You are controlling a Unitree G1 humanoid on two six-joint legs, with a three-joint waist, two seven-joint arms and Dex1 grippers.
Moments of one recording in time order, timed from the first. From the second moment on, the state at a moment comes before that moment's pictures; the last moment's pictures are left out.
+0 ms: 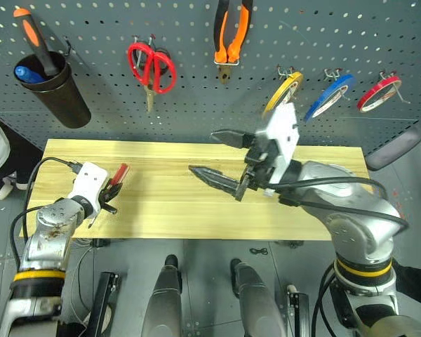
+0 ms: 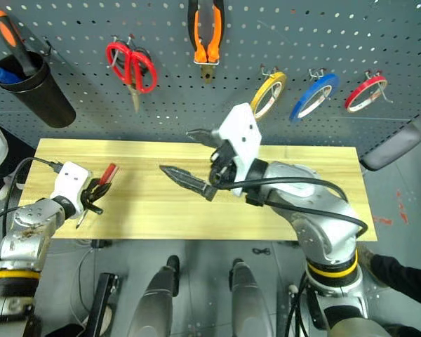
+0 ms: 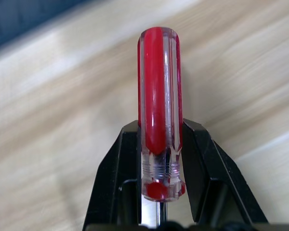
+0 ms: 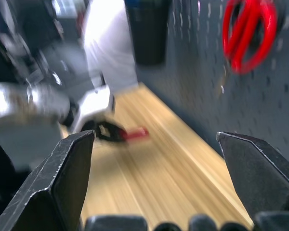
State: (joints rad) left arm -0.23 0.66 0.19 -0.04 -0.10 0.40 -0.51; right arm -0.65 -0.34 0.00 -0.64 0.66 0.88 0.53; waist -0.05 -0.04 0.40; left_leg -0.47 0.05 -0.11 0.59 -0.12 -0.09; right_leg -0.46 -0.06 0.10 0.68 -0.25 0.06
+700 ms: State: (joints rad) left arm -0.59 0.56 0.23 -0.51 -0.03 0.46 -0.21; right arm -0.80 -0.33 -0.05 -0.61 0.75 0.68 0.49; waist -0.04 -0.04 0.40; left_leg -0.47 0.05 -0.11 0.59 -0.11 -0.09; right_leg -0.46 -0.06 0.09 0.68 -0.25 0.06
